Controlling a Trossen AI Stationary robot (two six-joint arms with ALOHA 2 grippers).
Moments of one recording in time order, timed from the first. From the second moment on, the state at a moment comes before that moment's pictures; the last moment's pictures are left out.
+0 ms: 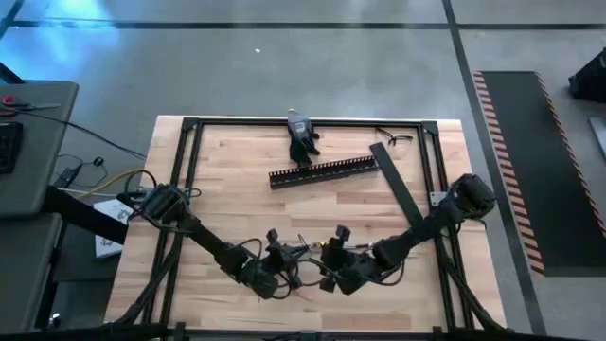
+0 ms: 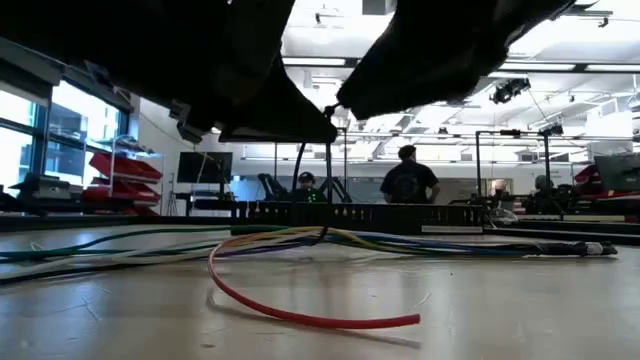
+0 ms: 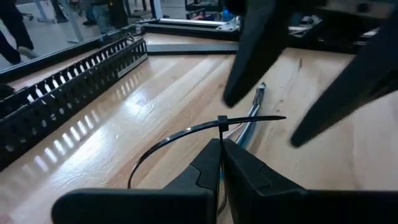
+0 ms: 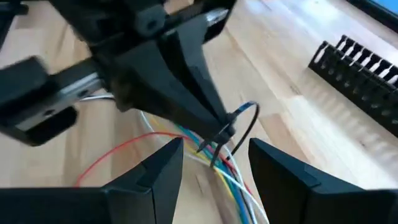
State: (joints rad) left arm -0.61 2.02 1.00 0.47 -1.06 -0.46; right arm 0.56 1.86 1.12 -0.04 0.72 0.52
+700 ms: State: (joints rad) left arm -0.61 2.02 1.00 0.47 -1.03 -0.46; right arm 0.52 1.87 1.12 -0.03 0.65 0.53
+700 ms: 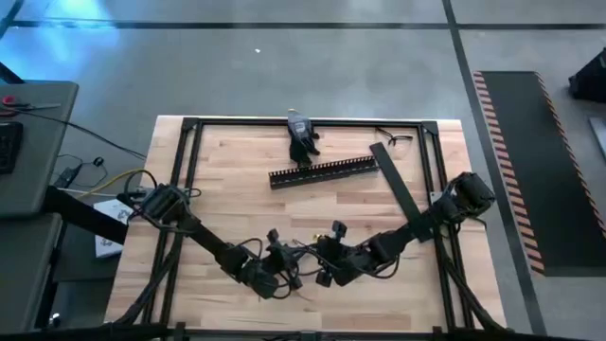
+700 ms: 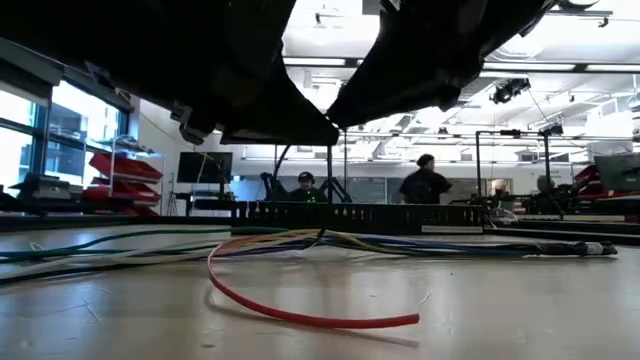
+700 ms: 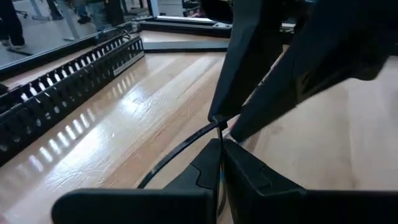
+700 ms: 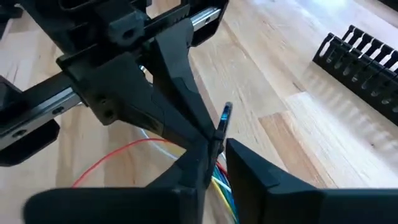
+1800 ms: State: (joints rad) left arm -0.66 2.02 1.02 0.43 -1.03 -0.48; right arm 0.57 1.82 1.12 -0.16 0.62 0.62
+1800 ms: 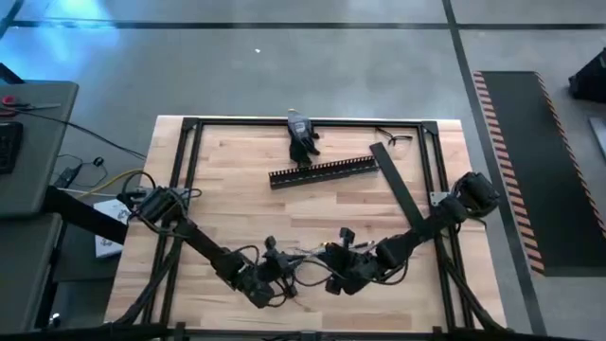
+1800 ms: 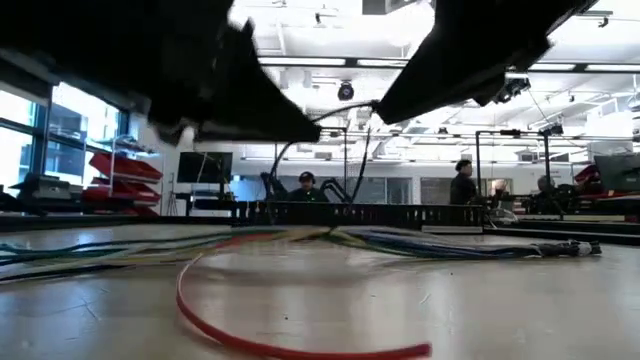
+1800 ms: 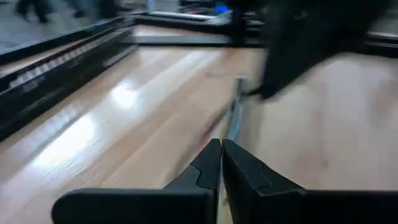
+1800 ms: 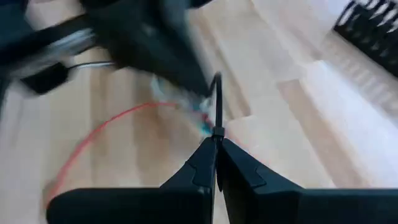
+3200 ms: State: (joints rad) left arm -0.62 2.02 1.05 0.46 -1.13 -0.46; right arm 0.55 1.82 1.12 -0.15 0.59 0.63
